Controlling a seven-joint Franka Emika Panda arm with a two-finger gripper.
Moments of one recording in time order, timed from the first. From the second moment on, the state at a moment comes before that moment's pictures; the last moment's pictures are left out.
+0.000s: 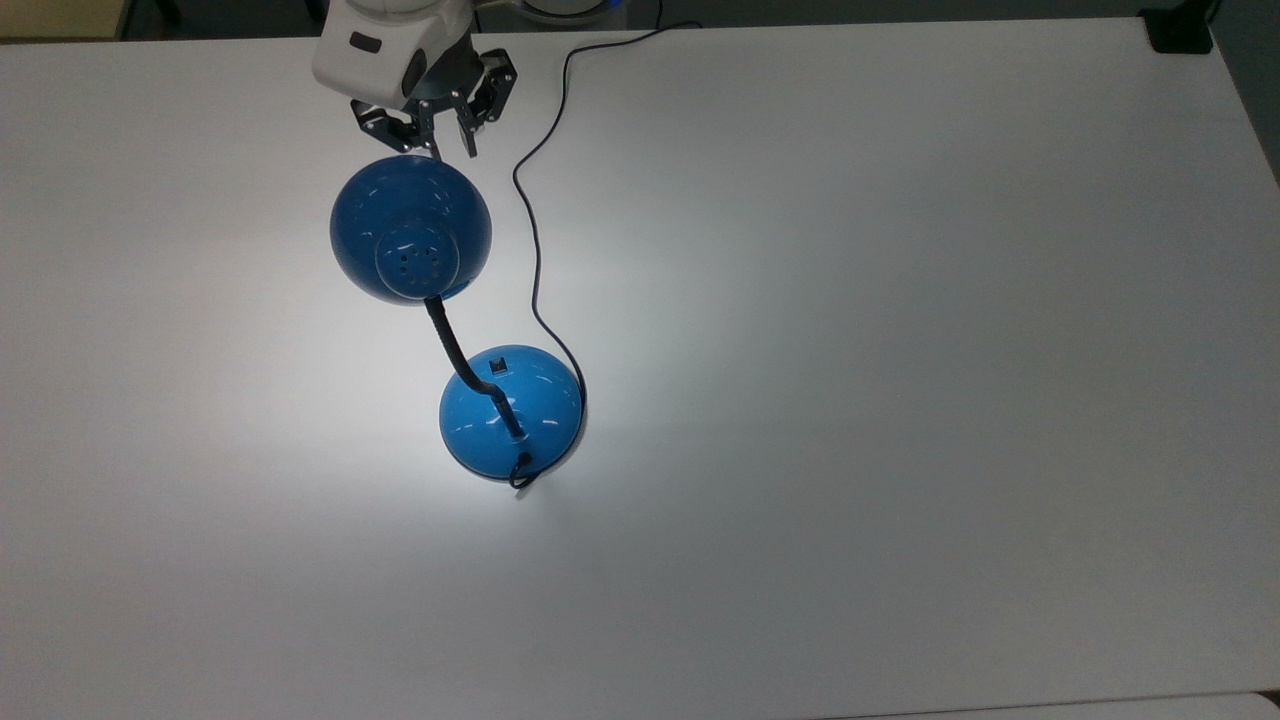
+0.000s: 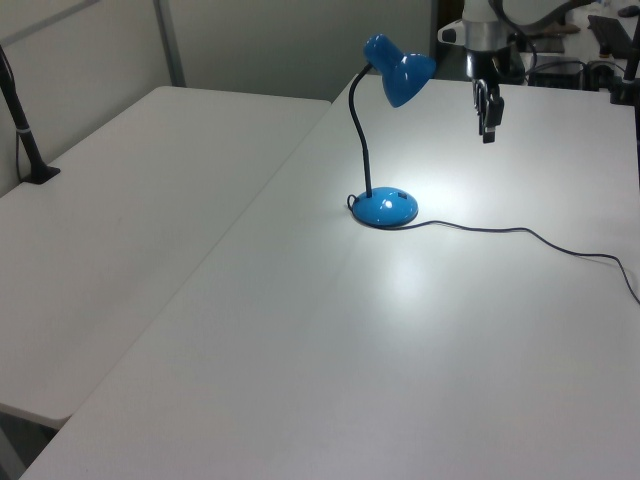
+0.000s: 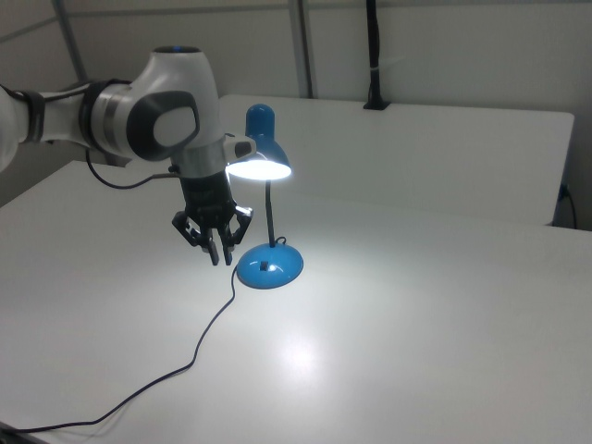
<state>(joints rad) -0.10 0.03 0.02 -1.92 -0.04 1.89 -0.52</state>
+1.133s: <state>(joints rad) -0.05 0.21 0.03 -2.15 -0.03 2.76 -0.11</state>
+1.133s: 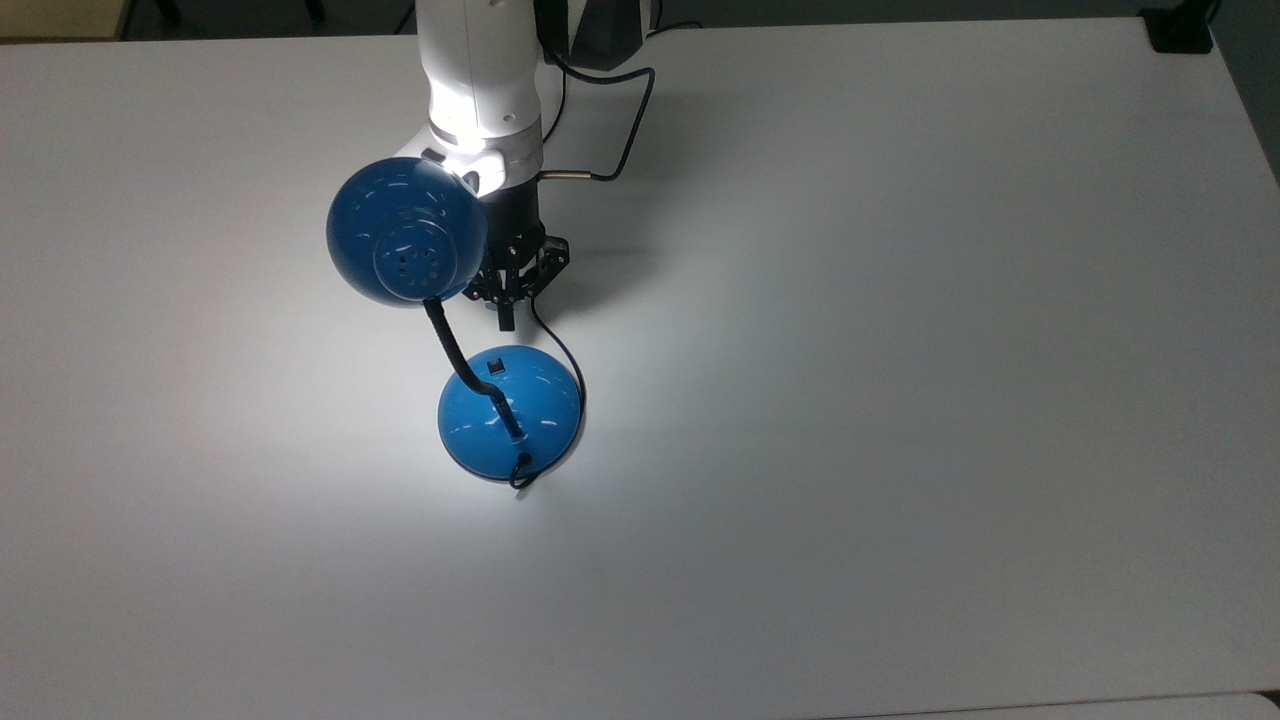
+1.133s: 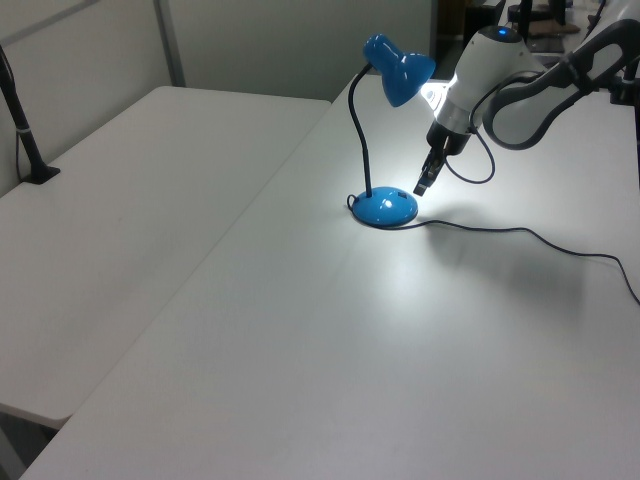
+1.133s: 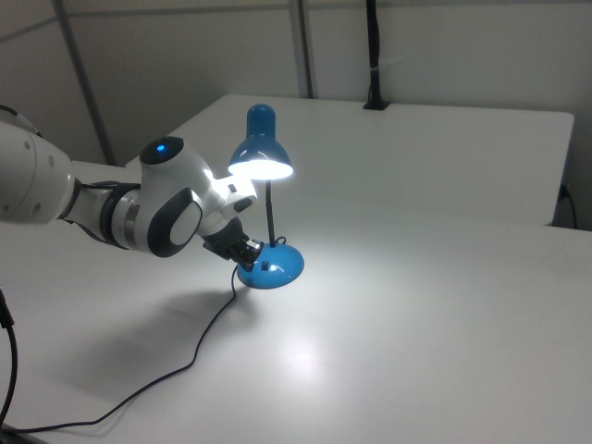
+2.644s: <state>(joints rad) -0.06 0.29 0.03 -2.12 -0.03 2.87 -0.07</state>
